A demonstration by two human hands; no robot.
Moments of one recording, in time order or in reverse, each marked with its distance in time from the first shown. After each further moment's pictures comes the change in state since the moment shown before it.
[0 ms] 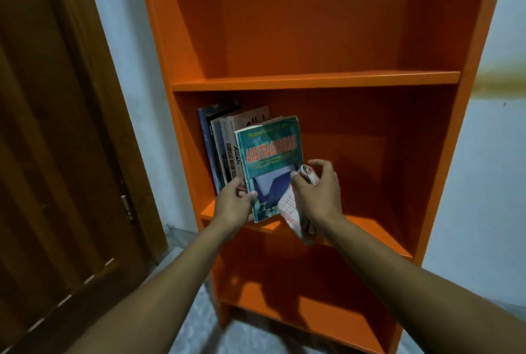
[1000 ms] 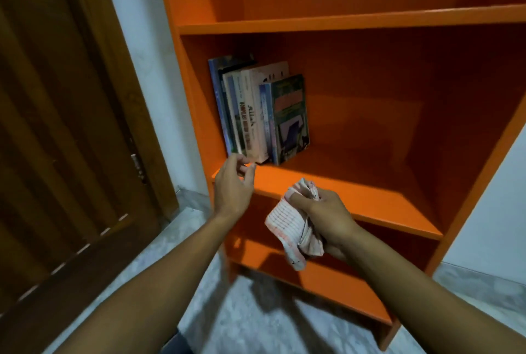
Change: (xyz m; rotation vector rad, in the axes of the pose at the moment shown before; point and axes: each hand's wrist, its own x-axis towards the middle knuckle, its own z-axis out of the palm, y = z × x) left_hand 0.010 -0.078 -0.002 0.242 0.362 0.371; right_hand -0.057 0.044 0.016 0.348 -0.458 0.477
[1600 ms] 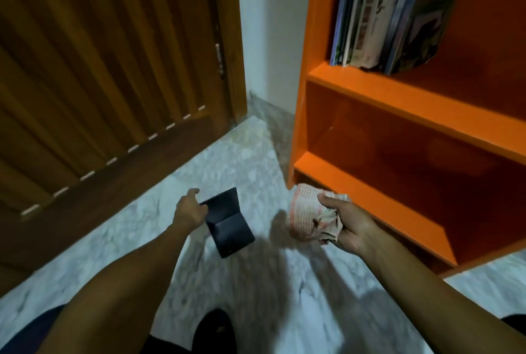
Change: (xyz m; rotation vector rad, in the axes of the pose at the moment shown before) left_hand -0.242 -0.230 -0.198 0.436 -0.335 -1.022; right_hand -0.035 0.175 0.067 0.363 -0.172 0.801
